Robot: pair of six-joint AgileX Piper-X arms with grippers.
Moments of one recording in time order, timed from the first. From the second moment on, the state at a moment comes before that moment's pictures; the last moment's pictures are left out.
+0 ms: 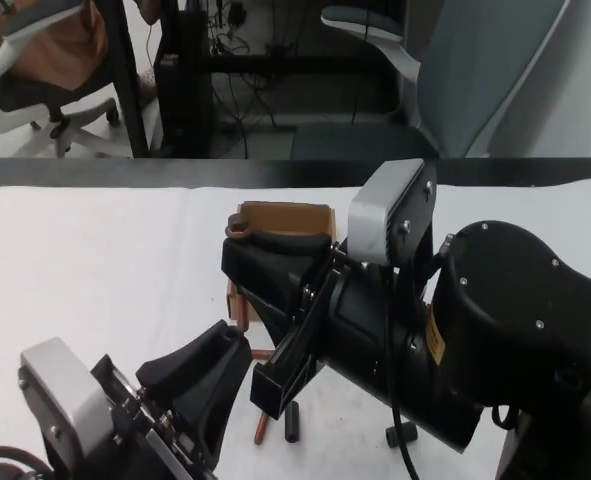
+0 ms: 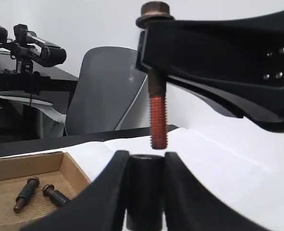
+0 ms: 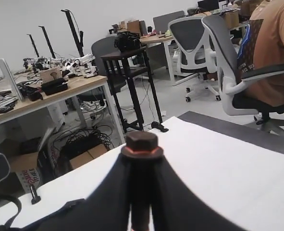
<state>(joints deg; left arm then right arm) -48.3 59.2 0.6 -62.2 -7.2 -8.1 55.2 75.1 -33.7 -37.9 -1.3 14.2</state>
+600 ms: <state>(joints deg) -48.4 59.2 0.7 -63.1 -6.0 -10.0 55.6 78.5 -33.7 -42.6 -0.8 15.6</state>
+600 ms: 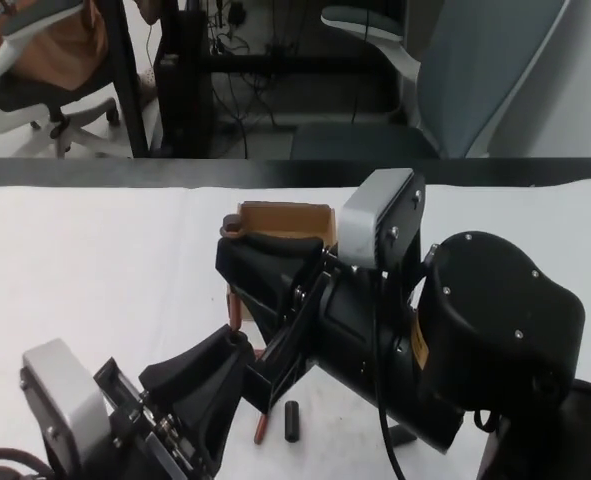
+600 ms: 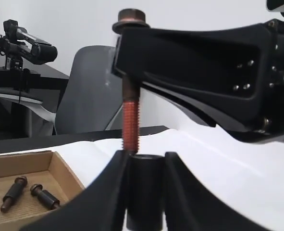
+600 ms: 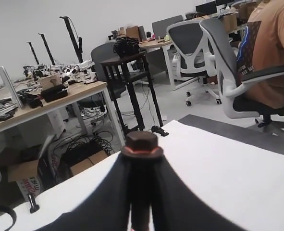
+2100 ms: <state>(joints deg) -40.0 60.7 -16.3 -32.5 -2.1 -11.5 50.7 62.1 -43.9 33.2 3.1 -9.4</state>
